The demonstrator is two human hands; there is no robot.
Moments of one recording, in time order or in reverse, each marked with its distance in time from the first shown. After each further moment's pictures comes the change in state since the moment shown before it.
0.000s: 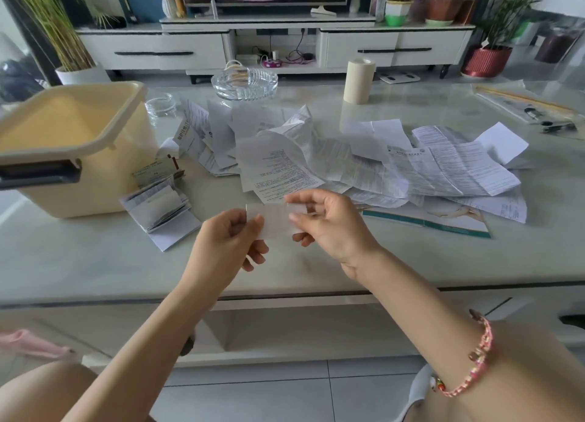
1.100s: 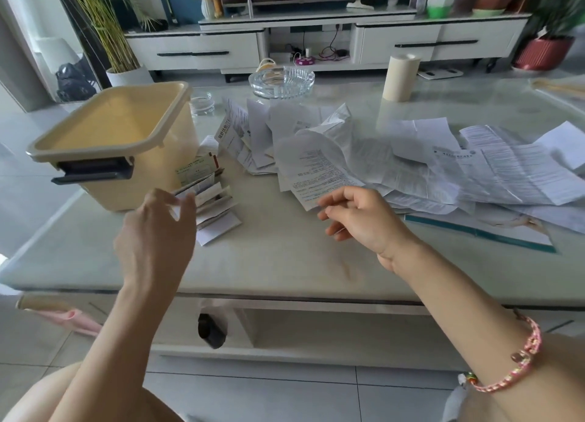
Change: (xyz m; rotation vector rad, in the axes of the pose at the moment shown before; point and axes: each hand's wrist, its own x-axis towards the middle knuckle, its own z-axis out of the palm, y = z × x) left_hand 0.017 -0.014 -0.092 0.882 0.688 0.083; right_hand 0.023 -0.003 0.006 -0.107 -0.068 0.074
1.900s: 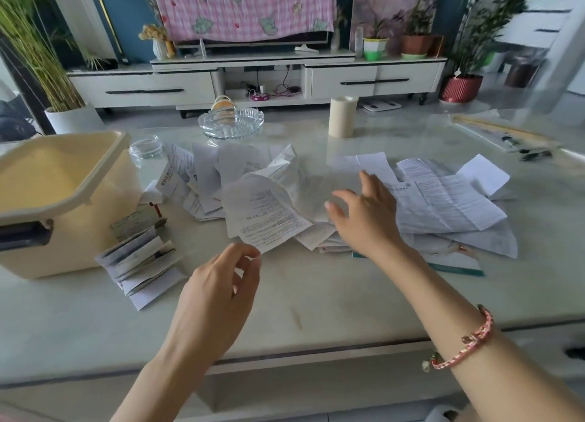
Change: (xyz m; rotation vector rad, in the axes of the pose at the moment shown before) left_hand -0.050 0.083 0.025 -0.437 -0.419 0.393; right_hand 0.048 0.016 -0.077 -0.914 0.431 -0.132
